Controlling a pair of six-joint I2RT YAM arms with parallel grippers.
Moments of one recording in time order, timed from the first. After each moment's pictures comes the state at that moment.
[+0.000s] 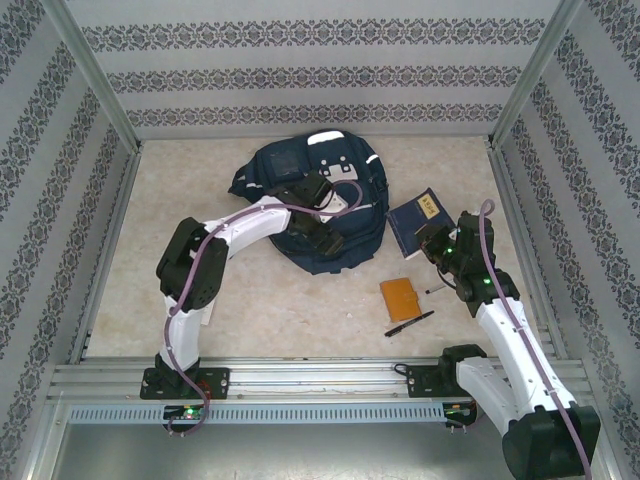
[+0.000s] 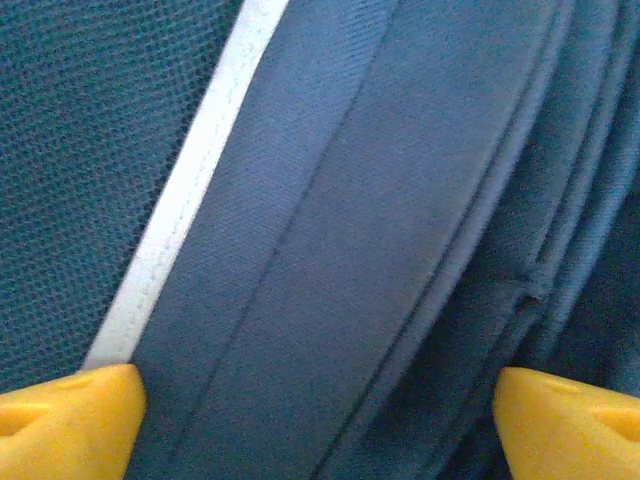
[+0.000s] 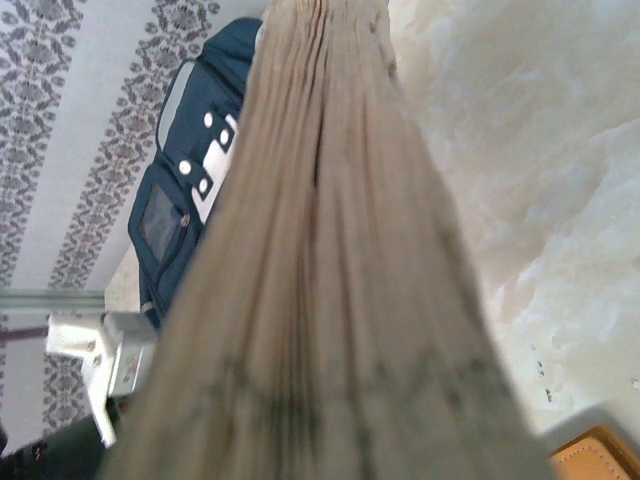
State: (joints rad) left arm -0.62 2.03 1.57 -0.65 0.09 0.16; right arm 0.09 0.83 0.63 -0.37 -0.23 0.97
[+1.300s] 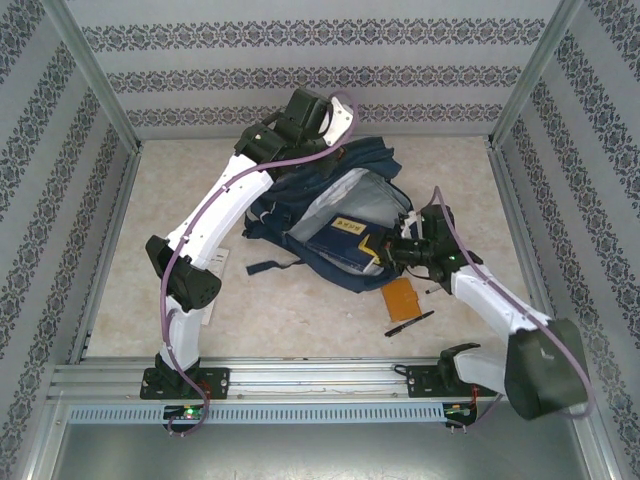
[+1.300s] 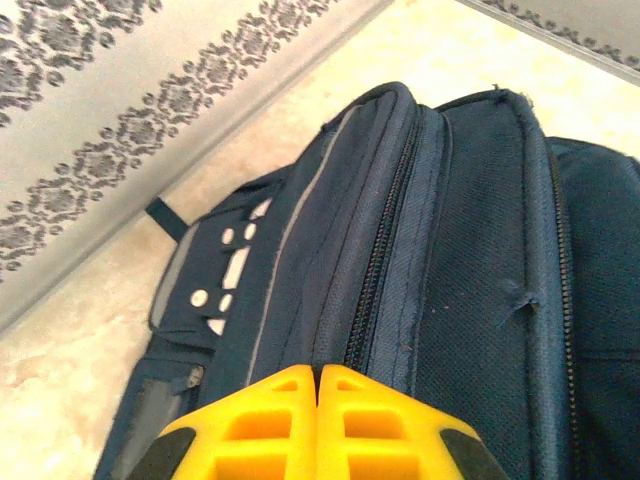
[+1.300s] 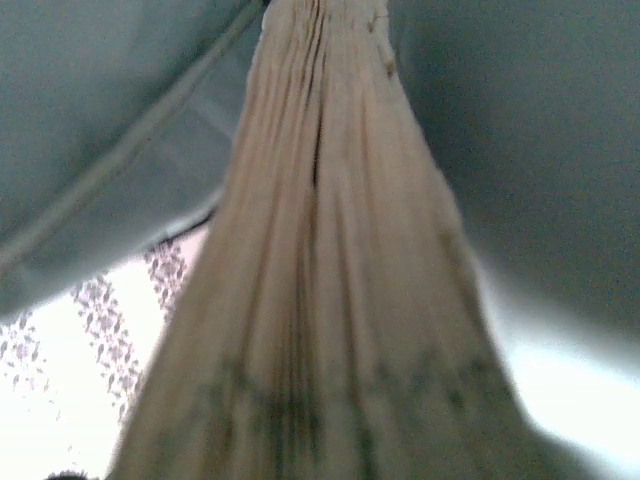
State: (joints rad) left arm -0.62 2.03 2.37 -1.02 0.01 0.16; right arm 0.24 1.23 0.63 -0.03 -0.82 1.22
